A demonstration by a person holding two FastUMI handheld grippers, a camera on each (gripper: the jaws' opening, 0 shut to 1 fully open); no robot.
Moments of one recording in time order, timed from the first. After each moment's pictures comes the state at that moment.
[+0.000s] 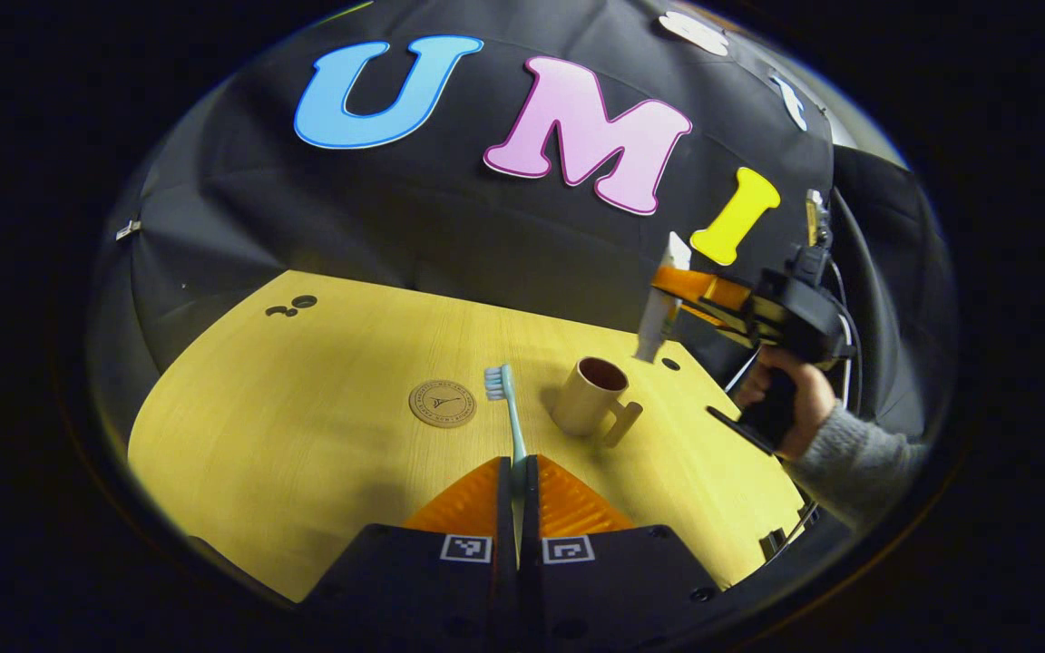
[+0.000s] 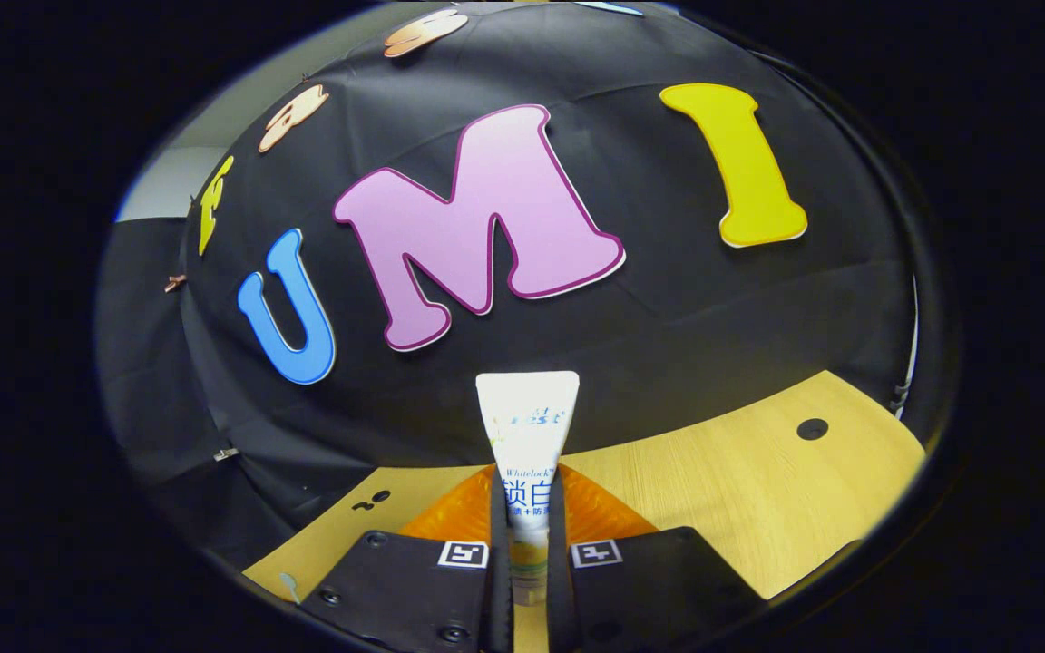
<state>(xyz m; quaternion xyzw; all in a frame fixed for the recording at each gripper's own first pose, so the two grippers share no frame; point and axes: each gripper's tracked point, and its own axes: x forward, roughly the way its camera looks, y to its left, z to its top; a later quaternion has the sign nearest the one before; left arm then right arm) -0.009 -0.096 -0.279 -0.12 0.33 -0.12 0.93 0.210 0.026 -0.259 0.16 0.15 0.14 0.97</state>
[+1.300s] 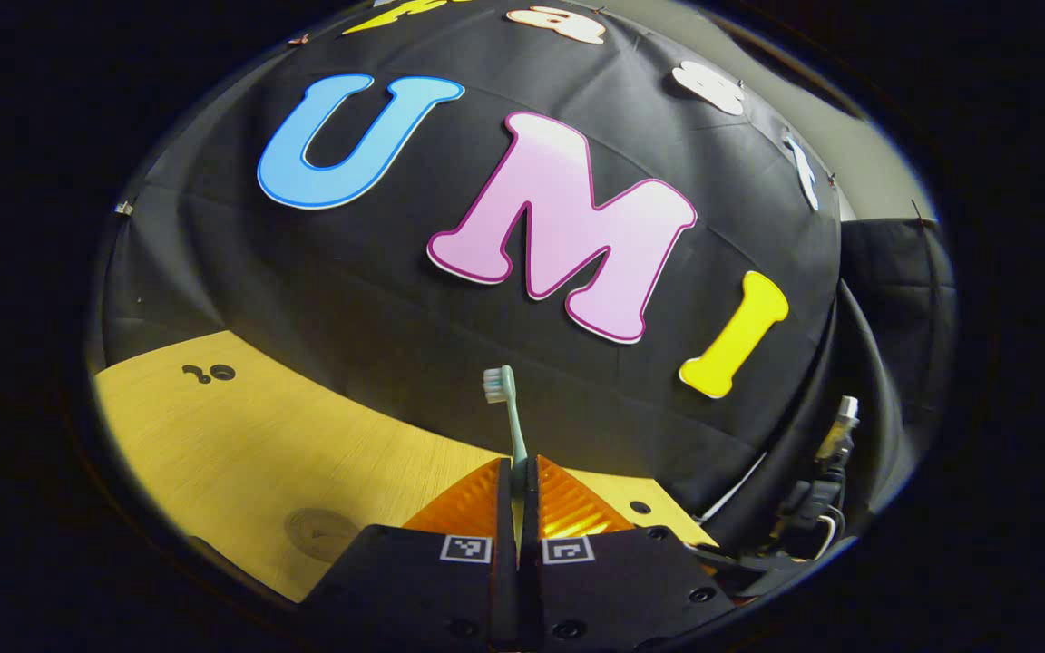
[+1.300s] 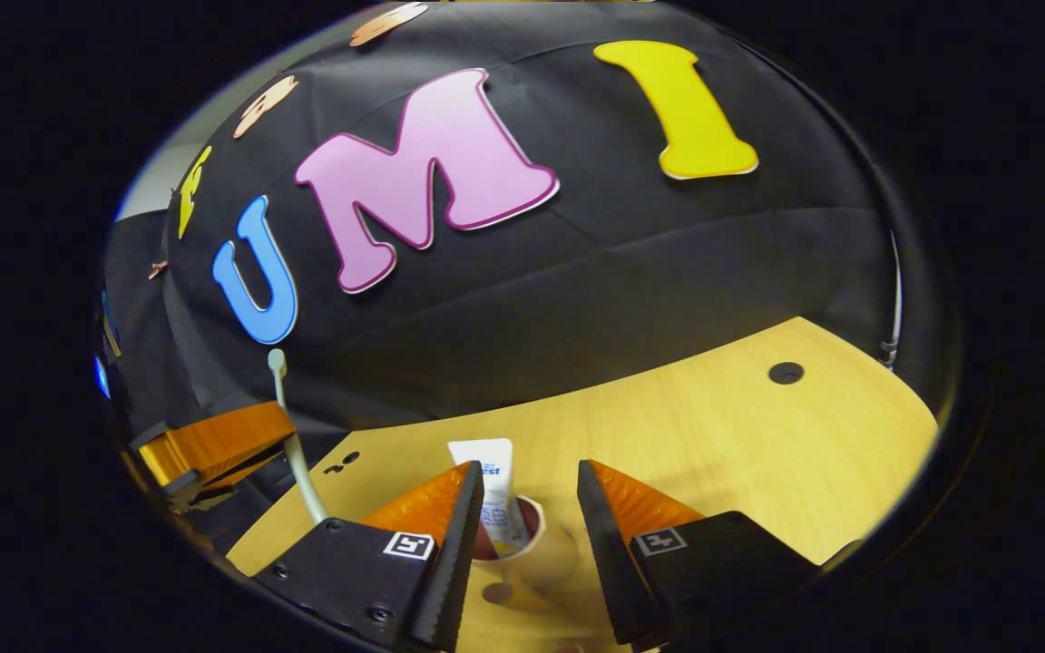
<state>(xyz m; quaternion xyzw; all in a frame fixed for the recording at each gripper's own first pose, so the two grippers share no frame) 0.184 -0.190 -0.230 -0.21 0.13 -0.09 0.96 0.161 -0.042 -0.329 0.16 0.21 0.09 0.96</state>
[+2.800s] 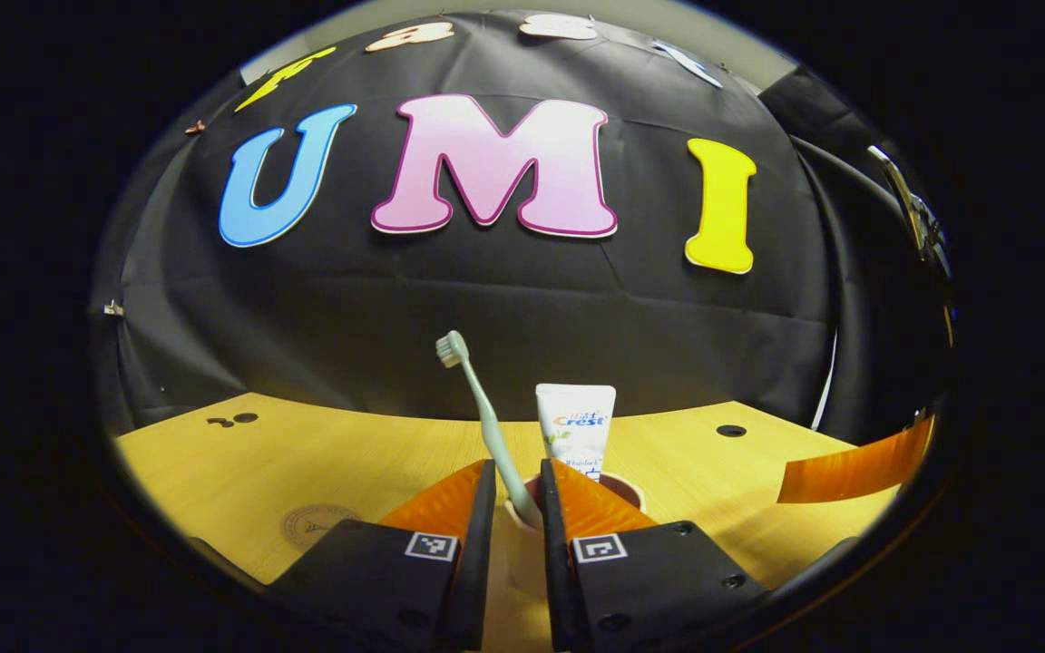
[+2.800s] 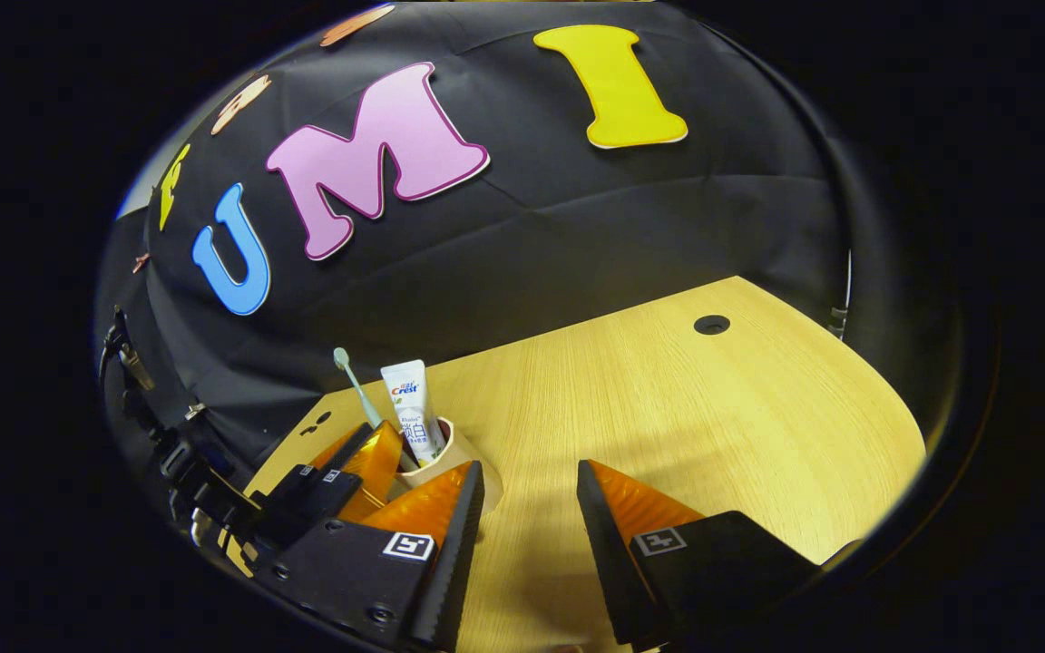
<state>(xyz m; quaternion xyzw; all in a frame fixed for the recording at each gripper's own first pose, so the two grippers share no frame) 0.164 -0.240 -0.353 -0.01 0.12 -0.06 0.99 0.101 -0.090 -0.362 0.15 0.29 0.08 0.94</state>
